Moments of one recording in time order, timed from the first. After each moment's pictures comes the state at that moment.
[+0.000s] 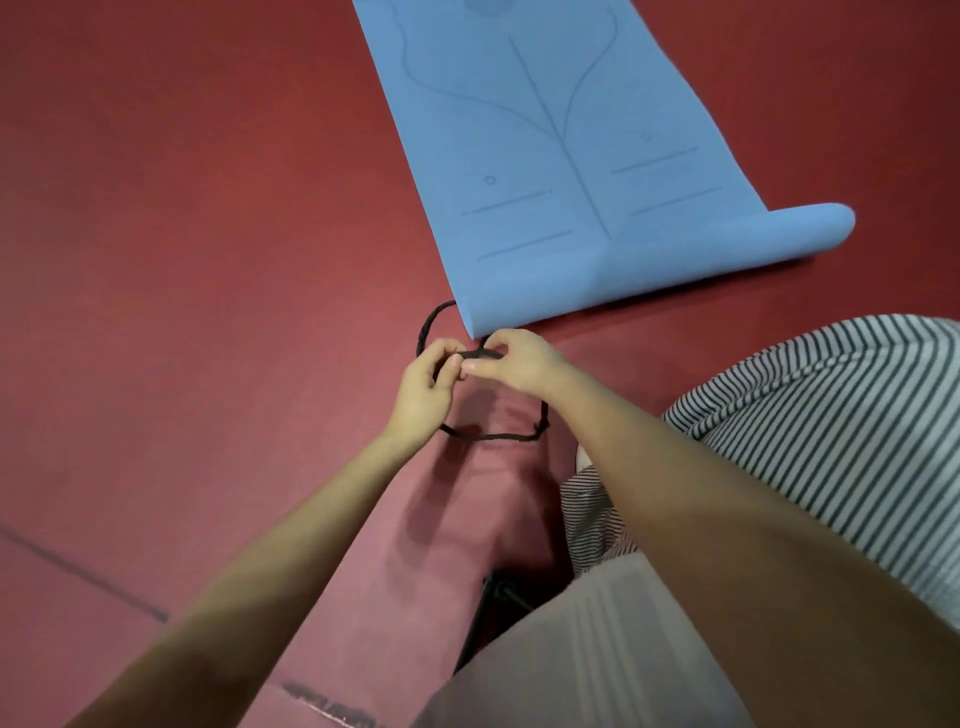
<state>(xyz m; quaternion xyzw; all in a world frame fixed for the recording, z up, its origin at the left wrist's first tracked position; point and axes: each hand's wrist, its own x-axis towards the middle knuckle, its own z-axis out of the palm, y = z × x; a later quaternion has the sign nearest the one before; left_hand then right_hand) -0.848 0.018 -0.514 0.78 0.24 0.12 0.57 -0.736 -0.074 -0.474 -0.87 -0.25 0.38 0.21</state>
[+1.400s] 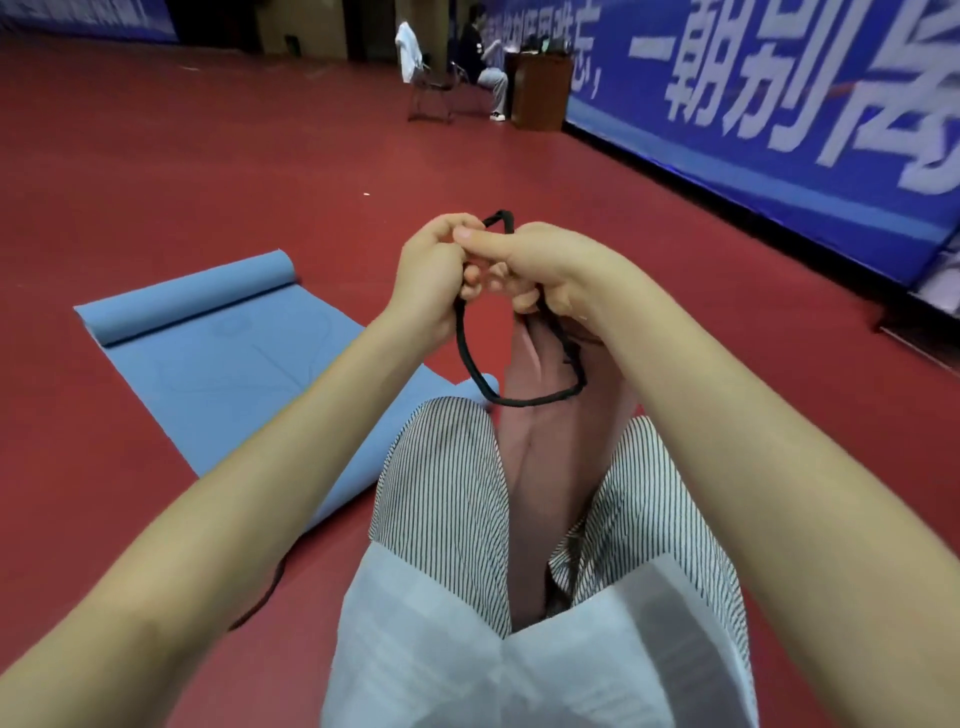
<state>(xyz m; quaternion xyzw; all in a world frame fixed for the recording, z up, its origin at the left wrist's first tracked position) -0.757 -0.221 -0.142 0.59 -0.03 0.09 0.80 -0.749 -0.327 -0.106 -0.82 -0.07 0.13 0.55</state>
